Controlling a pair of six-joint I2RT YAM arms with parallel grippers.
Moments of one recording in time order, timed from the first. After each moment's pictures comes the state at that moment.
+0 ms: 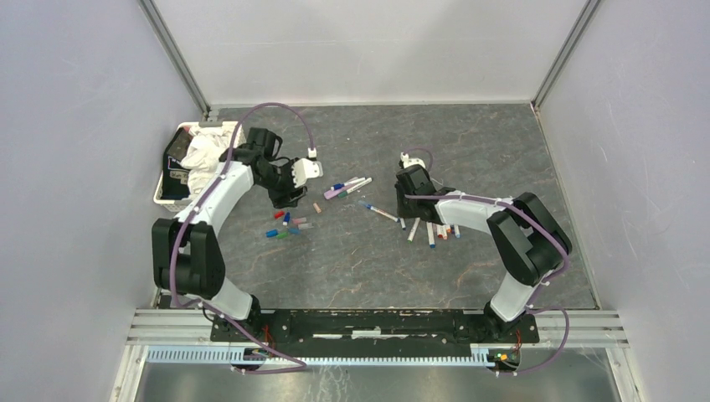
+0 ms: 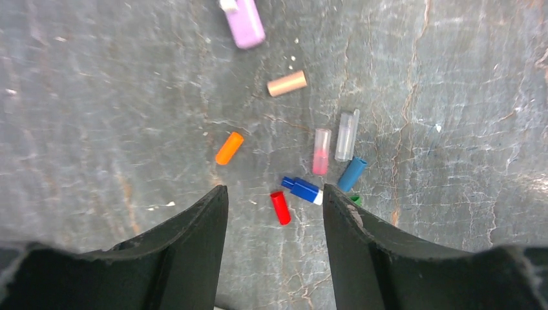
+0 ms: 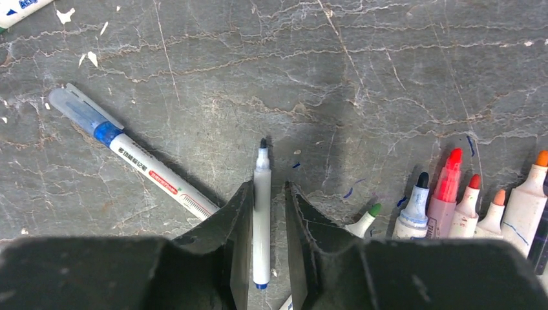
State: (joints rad) left arm -0.16 1.56 1.19 -0.85 0.46 1.15; right arm 0.60 1.73 0.92 -0.09 0.18 0.43
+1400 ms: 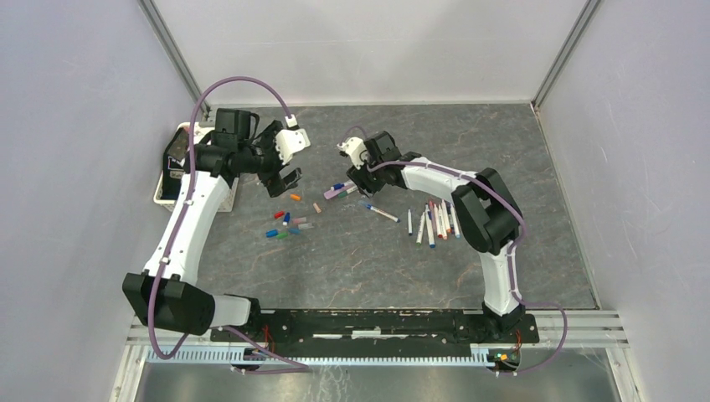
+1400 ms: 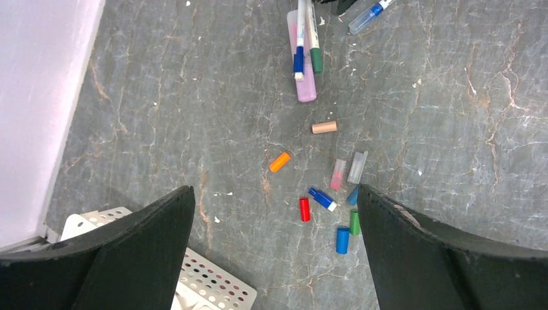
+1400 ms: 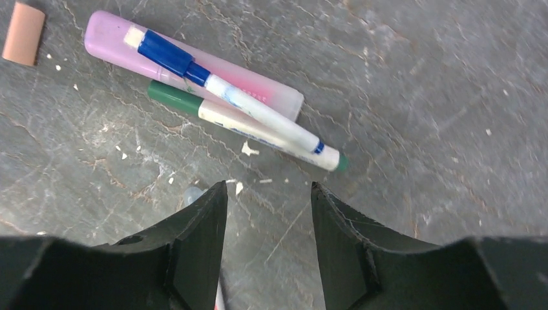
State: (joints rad) left arm -0.15 1.32 1.40 -0.92 0.52 0.94; right arm 0.63 2.04 1.46 -0.25 -0.13 -0.25
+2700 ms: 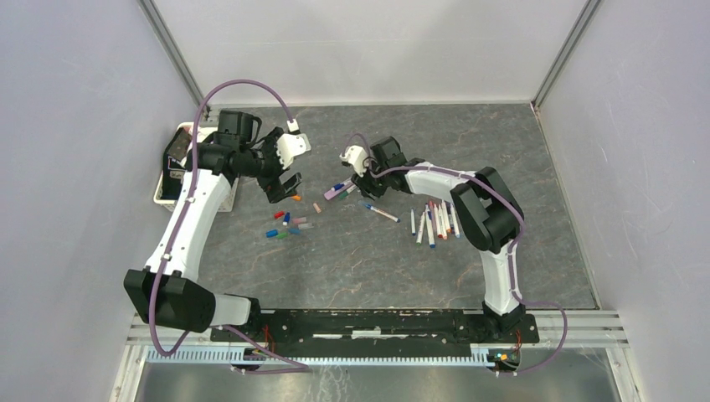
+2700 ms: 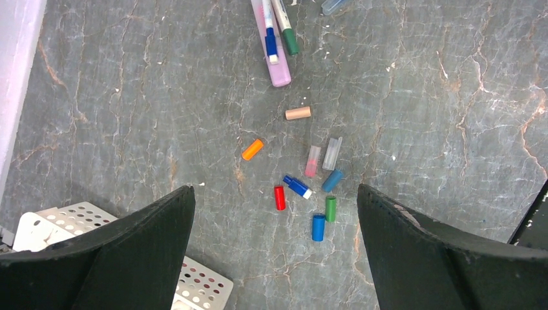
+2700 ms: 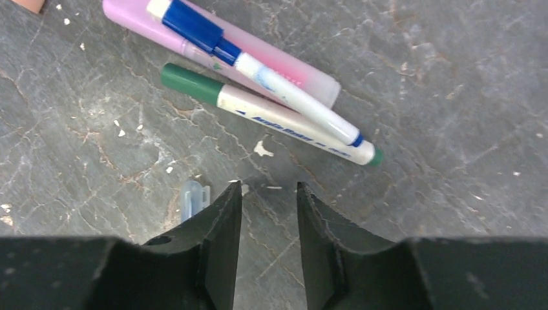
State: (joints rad) left arm -0.15 1.34 1.40 -1.01 0.53 0.94; right arm 0.61 2.09 1.40 -0.15 -0.28 -0.44
